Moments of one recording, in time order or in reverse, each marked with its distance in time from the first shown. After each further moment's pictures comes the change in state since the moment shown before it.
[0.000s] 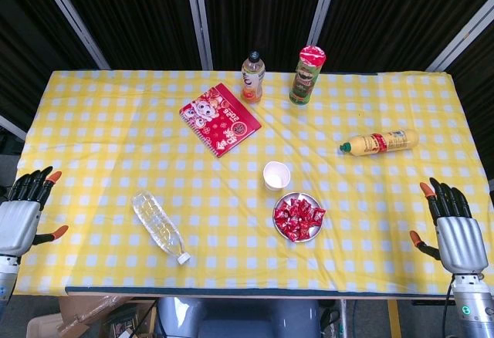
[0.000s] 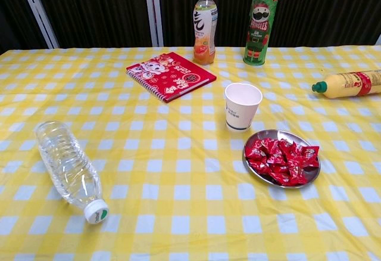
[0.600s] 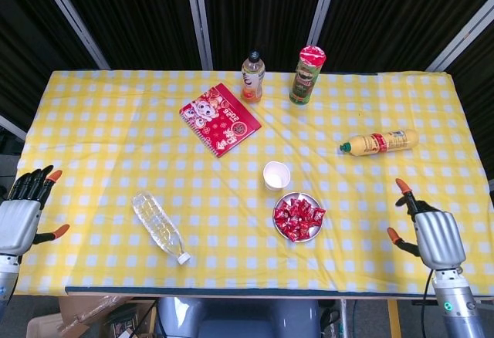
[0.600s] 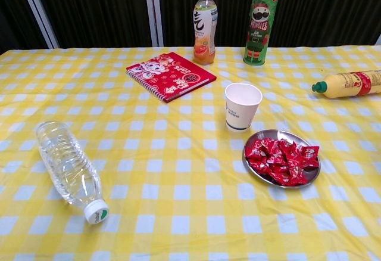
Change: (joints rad) left arm -0.002 -0.002 -0.006 0.003 0.009 0.007 -0.018; right arm 0.044 -0.001 0.013 -0.143 -0.024 -0.039 -0.051
